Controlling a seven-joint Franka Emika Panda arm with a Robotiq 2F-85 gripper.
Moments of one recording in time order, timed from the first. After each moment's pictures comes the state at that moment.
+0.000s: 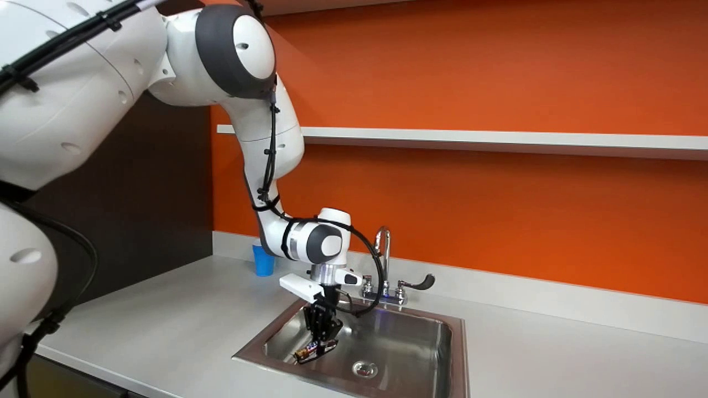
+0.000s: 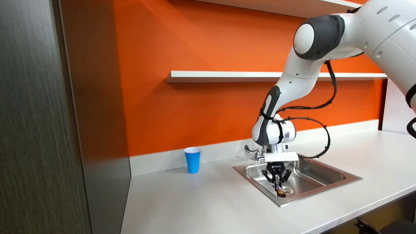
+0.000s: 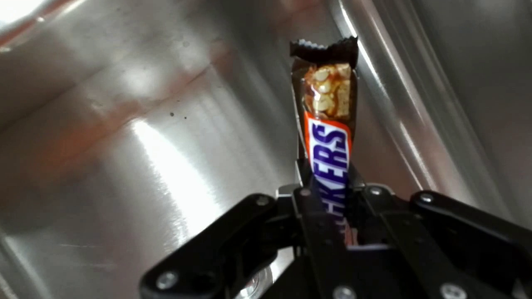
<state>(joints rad) -0.06 0.67 -0.13 -2.02 0.11 2.50 0.22</state>
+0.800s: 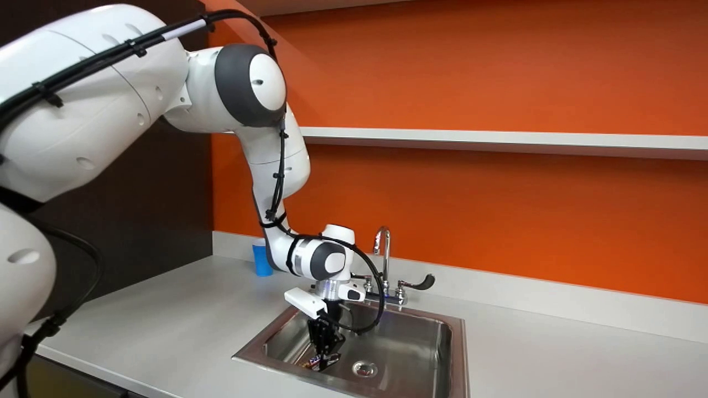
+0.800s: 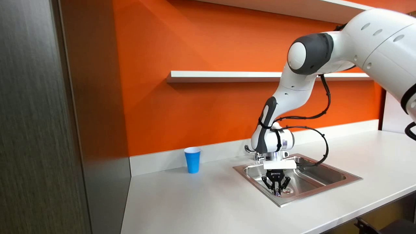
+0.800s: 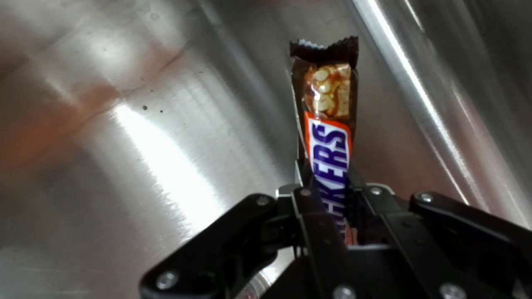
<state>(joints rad) -0.07 0.79 -0.13 -1.92 0.14 2.51 0.22</state>
